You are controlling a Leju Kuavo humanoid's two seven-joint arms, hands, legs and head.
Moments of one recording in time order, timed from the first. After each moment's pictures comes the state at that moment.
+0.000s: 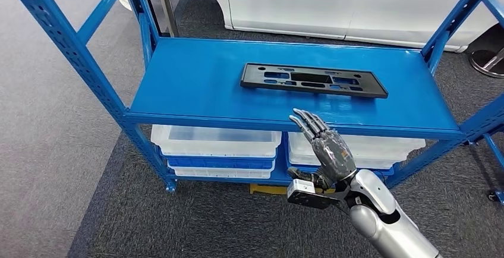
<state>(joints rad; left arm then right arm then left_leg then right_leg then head) -0.04 -0.12 0.74 -0.21 -1.12 -0.02 0.11 -0.36 -0.38 0.65 -1.54 0.75 -0.25 -0.25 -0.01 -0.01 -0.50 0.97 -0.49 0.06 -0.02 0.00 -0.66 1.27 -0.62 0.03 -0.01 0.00</state>
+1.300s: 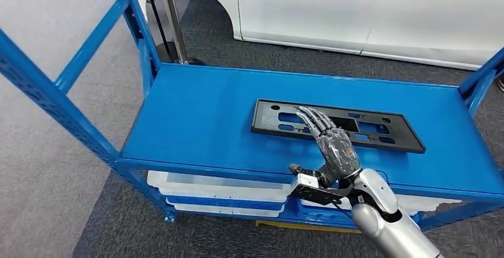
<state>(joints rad) -0.04 -0.12 0.74 -0.20 -1.16 -0.04 0.08 -0.35 -0.38 0.60 -1.52 0.75 -0.28 -0.24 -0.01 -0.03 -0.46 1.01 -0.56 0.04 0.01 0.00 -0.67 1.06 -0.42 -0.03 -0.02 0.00</state>
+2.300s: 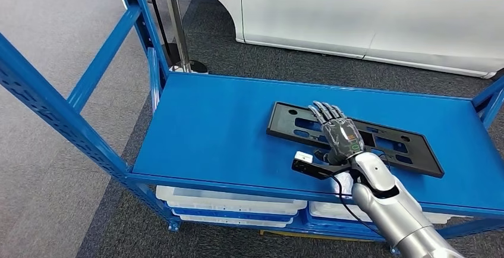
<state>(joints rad) -0.05 -0.12 0.75 -0.19 -1.17 -0.07 0.06 -0.51 -0.33 0.59 -1.16 1.02 -0.27 -0.12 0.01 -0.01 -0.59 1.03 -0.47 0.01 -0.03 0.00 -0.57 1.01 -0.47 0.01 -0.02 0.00</state>
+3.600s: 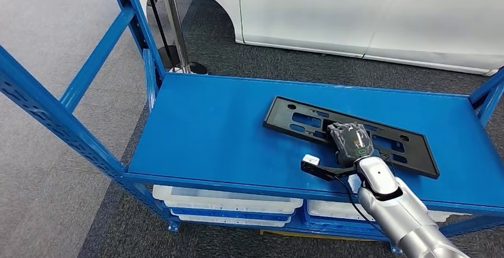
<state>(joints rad) -0.05 -0.13 0.76 -0.19 -1.21 -0.06 0.07 -0.53 -0.34 0.59 -1.00 1.19 -0.33 -0.01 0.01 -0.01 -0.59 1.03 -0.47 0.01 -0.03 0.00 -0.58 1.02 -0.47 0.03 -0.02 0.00</state>
